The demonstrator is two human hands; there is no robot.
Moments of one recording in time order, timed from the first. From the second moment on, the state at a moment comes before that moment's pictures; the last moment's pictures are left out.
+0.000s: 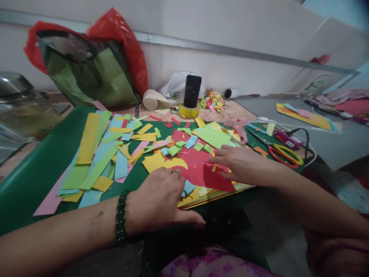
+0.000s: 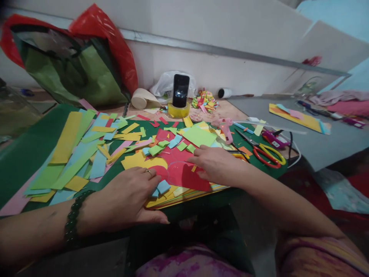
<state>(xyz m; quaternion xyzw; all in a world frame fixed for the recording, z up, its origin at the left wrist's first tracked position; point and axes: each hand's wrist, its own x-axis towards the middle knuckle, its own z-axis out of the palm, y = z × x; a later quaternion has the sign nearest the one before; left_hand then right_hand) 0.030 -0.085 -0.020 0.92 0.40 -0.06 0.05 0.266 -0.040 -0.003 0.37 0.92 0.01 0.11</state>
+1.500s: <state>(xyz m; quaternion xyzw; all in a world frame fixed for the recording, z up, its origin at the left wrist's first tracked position) 0.031 -0.089 -0.024 0.91 0.40 -0.08 0.04 0.331 -0.089 -0.006 0.53 0.80 -0.14 0.24</state>
